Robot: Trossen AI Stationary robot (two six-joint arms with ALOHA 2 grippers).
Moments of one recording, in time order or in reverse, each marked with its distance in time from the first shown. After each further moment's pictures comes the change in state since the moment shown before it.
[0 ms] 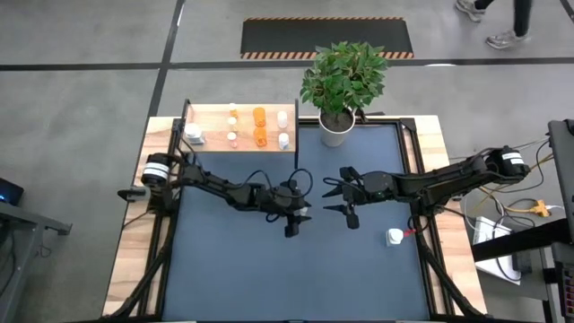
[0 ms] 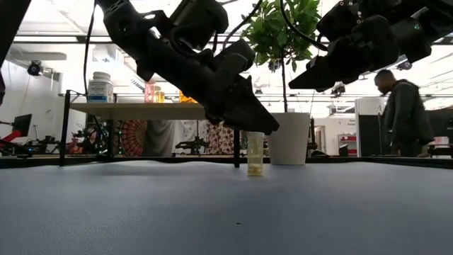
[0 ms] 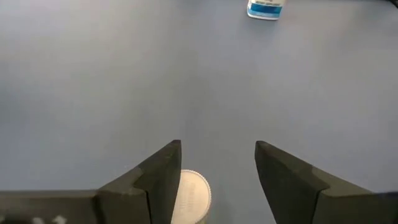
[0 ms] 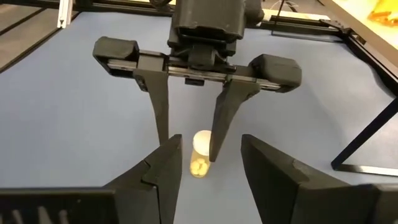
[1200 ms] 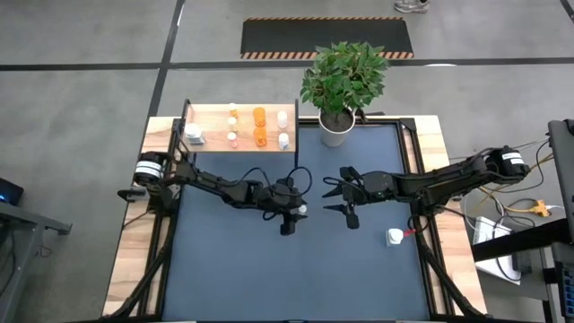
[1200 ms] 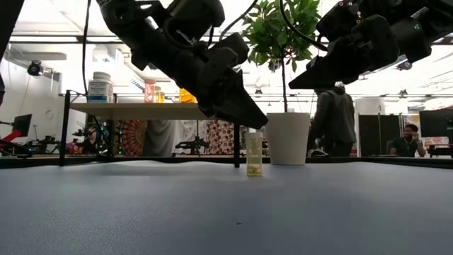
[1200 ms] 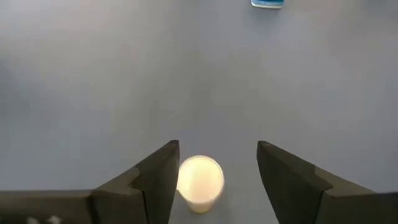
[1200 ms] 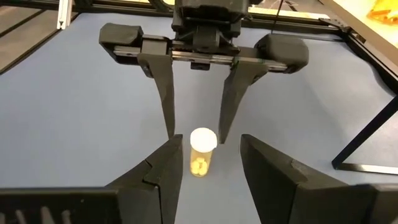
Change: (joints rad) left arm 0.002 -0.067 -0.002 -0.114 -0.014 0.033; right arm 0.000 0.000 0.000 0.000 0.001 0.008
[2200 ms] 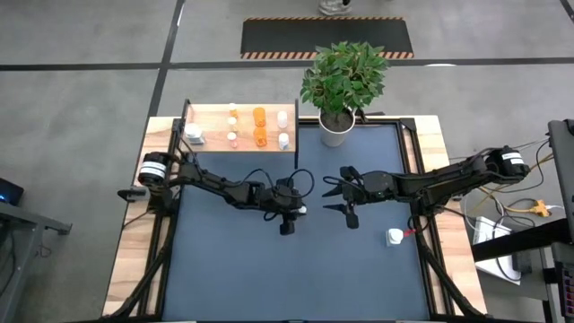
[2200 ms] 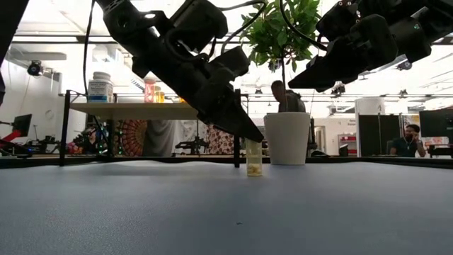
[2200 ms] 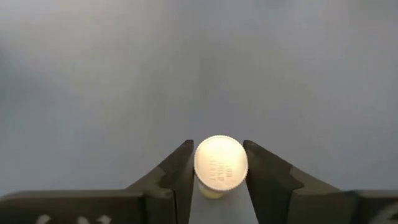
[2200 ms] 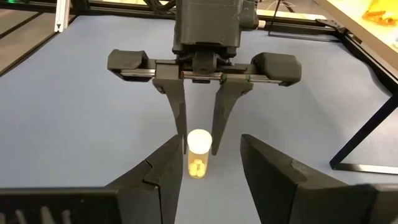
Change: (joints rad) left arm 0.006 0.040 -0.001 -0.011 -0.012 0.043; right arm 0.000 0.000 0.000 0.007 0.009 0.007
